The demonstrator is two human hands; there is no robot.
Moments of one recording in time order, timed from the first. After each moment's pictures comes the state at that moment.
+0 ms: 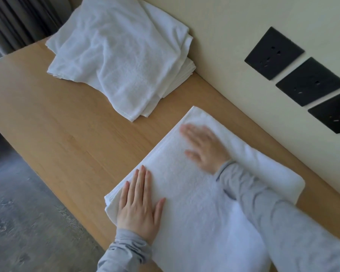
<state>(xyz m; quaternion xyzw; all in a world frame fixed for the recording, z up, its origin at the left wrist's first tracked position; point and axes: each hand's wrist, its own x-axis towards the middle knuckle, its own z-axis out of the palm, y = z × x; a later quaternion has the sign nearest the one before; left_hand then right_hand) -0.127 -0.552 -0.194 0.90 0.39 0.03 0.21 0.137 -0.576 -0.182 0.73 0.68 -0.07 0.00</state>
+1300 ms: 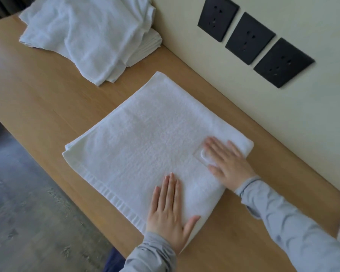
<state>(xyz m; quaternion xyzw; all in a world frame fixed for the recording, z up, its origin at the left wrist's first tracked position) -0.086 -0.762 -0.180 0.93 0.30 -0.04 0.20 0.161 -0.809 -0.164 0.77 0.62 -0.07 0.09</state>
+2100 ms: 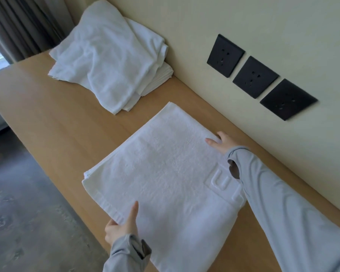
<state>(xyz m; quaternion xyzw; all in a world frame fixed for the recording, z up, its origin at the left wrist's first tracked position) -0.117 -0.666 -0.151 0.17 0.81 0.12 0.55 0.233 -0.676 -0.157 0.89 0.28 -0.35 -0.10</state>
